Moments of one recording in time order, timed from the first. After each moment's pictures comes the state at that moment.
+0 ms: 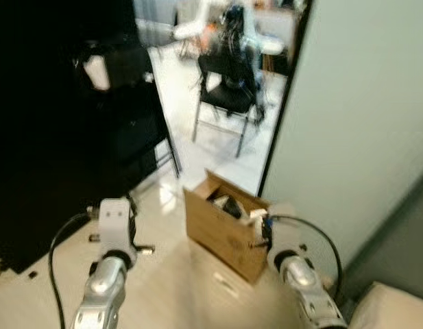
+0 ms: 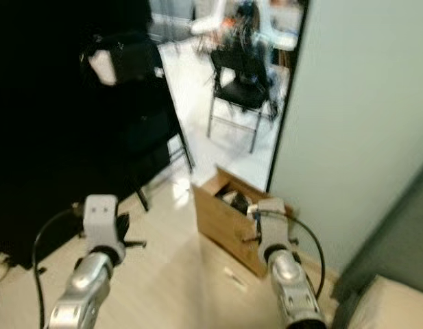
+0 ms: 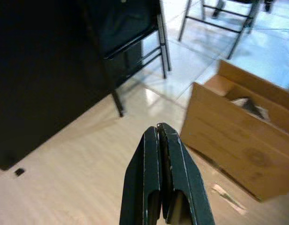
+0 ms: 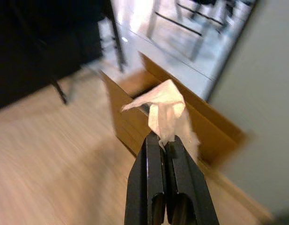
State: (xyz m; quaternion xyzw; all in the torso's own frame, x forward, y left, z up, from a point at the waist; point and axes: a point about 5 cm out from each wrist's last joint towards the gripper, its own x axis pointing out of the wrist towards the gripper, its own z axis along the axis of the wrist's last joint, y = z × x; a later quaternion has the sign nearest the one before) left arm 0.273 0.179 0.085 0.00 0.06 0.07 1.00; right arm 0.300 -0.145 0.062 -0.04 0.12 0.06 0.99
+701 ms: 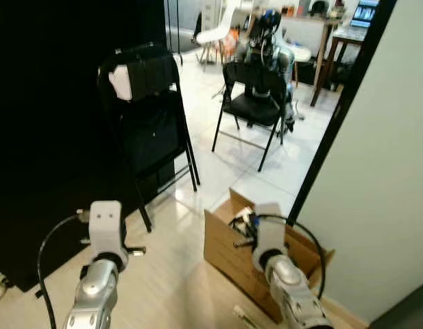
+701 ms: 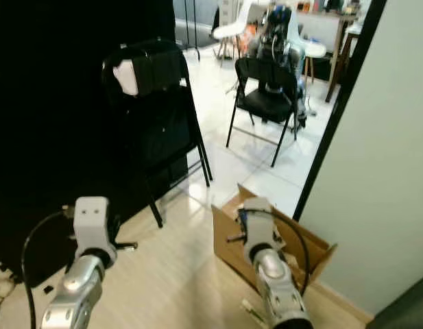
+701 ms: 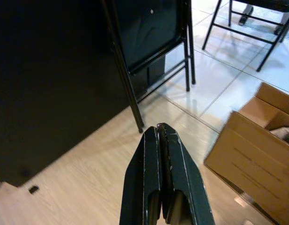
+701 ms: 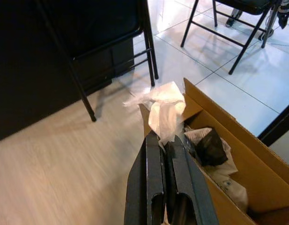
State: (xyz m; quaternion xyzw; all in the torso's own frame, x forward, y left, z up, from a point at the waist) left arm 0.272 0.187 0.084 0.01 0.06 0.08 0.99; right arm 0.298 -0.132 0.059 -0.03 0.13 0.08 0.99
